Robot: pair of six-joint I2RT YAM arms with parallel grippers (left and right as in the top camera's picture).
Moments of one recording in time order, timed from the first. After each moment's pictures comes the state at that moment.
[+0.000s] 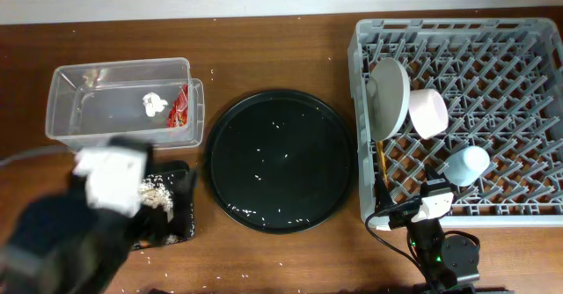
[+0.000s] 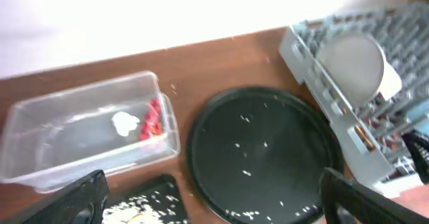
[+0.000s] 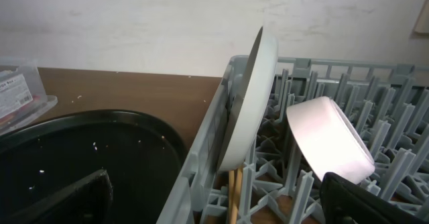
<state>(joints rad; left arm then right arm) -0.39 0.85 1.53 -1.21 -0.10 -0.07 0.13 0.01 0.01 -0.07 -0.05 0.02</state>
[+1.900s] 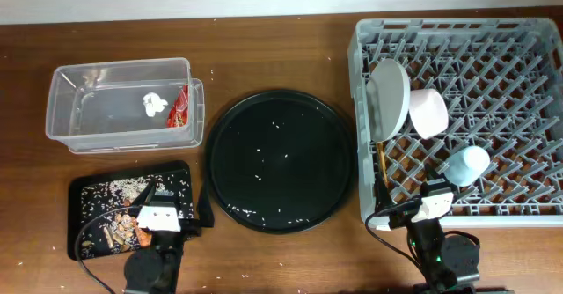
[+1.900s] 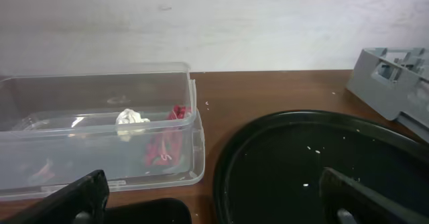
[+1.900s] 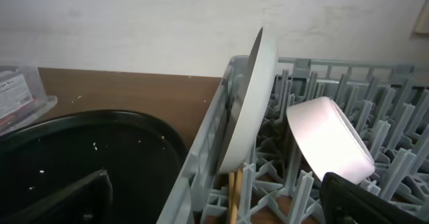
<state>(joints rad) -0.18 0.01 0.04 -0.12 -0.09 -0.04 0.13 0.01 0.01 -0.07 -0.05 0.02</state>
